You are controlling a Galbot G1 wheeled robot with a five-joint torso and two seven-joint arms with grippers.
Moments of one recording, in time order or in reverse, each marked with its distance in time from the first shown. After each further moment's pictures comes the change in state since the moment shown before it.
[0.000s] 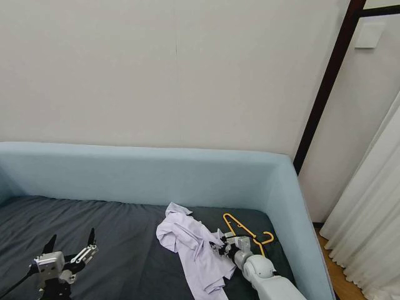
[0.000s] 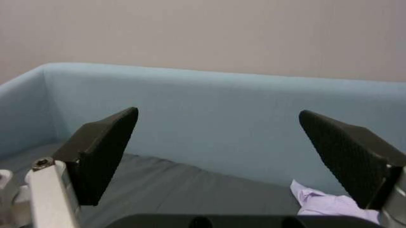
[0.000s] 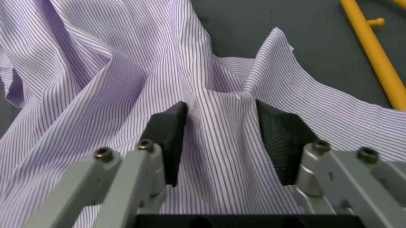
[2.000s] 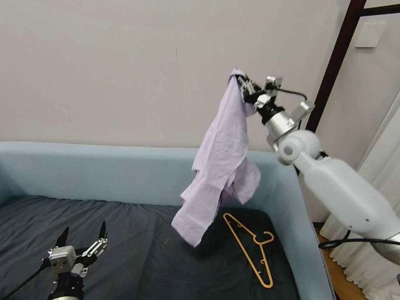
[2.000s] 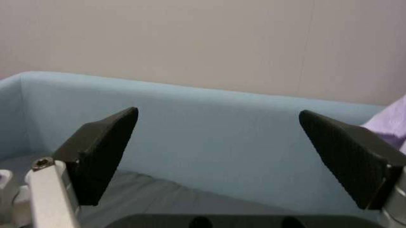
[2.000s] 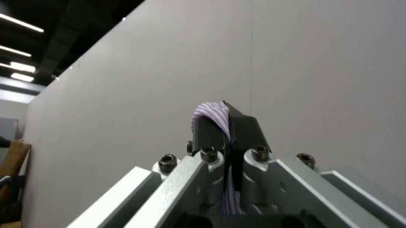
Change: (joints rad) left arm -0.029 -0.001 0.059 -0.013 -0.003 -0.035 -0.002; right arm 0.790 -0.431 -0.264 0.522 0.716 0.390 0.030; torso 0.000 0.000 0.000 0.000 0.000
